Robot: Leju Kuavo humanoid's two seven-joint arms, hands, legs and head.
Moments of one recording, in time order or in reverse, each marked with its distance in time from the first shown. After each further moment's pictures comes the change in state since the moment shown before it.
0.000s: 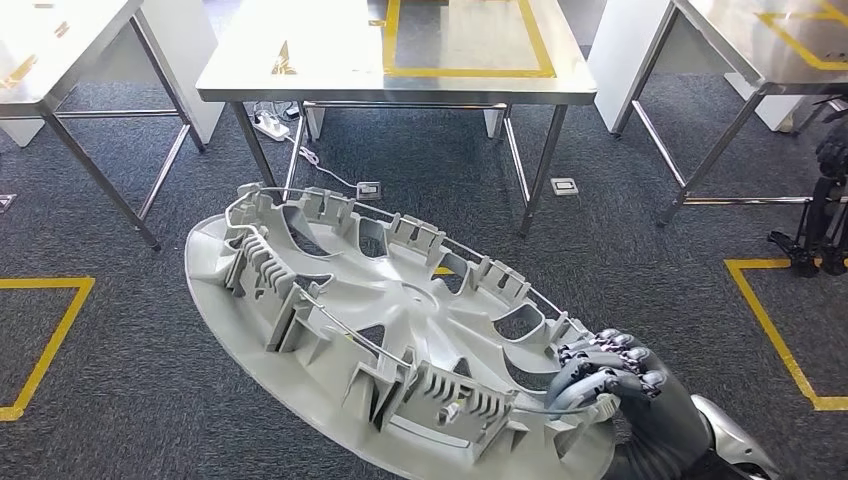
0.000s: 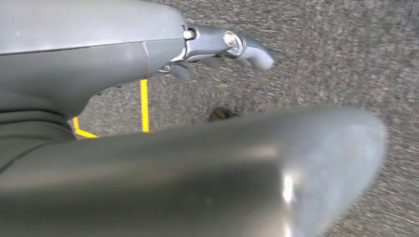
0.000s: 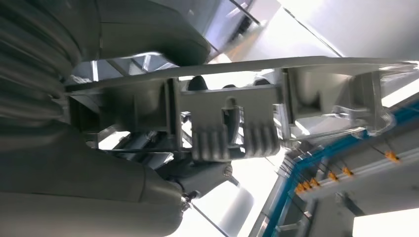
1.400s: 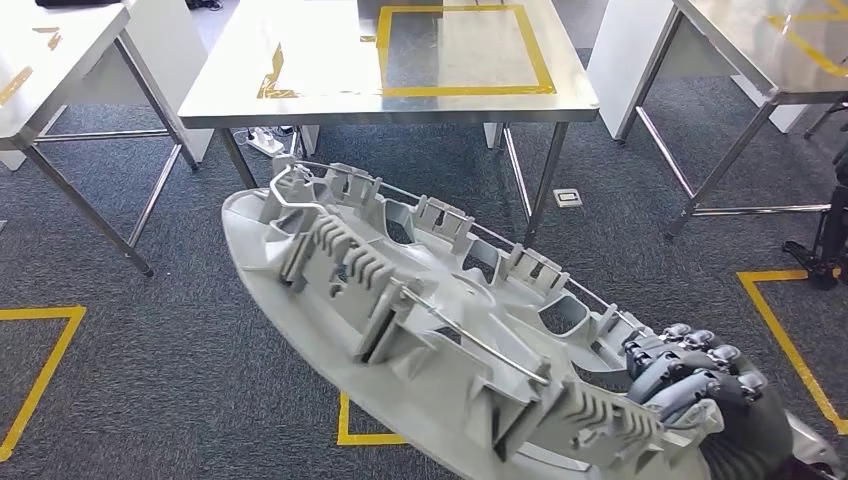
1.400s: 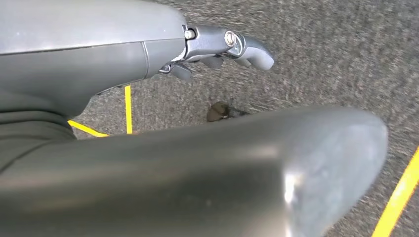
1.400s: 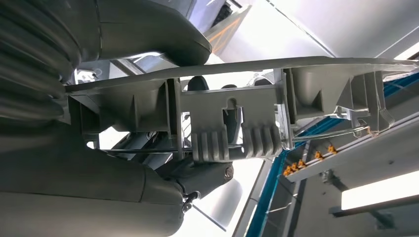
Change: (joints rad) left arm 0.002 -0.009 0.045 -0.008 -0.030 -0.003 -0.019; right arm 0.036 -0.076 -0.169 -0.035 -0.197 0.075 -0.060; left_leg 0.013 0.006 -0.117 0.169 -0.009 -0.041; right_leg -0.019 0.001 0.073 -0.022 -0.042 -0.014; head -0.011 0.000
